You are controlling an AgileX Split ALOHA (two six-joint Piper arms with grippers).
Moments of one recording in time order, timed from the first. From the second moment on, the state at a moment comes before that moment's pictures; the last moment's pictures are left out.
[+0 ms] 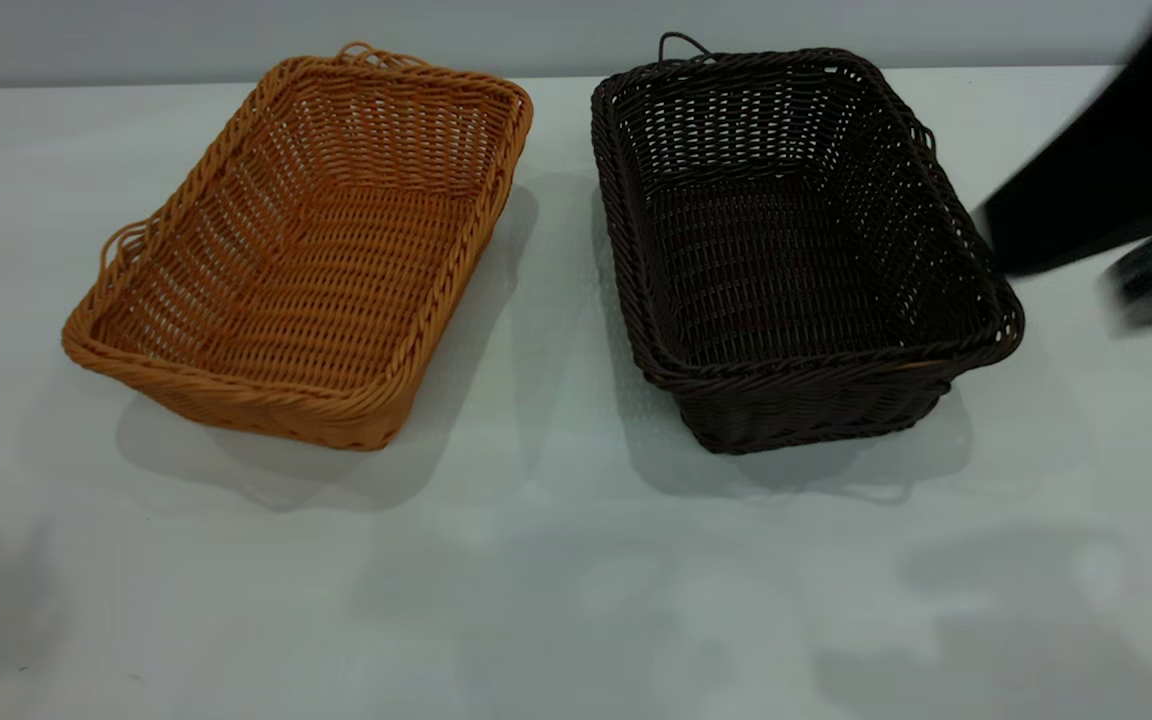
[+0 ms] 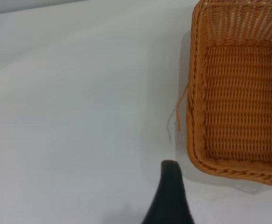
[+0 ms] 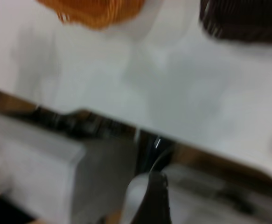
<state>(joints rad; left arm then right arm) -0.01 0.96 -0.74 -0.06 0.50 0.16 0.24 1.32 -0.51 1.02 0.70 -0.68</state>
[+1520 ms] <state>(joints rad) -0.02 1.68 -1.09 -0.17 0.42 0.21 0.42 2.19 -0.87 1.79 0.14 -0.06</state>
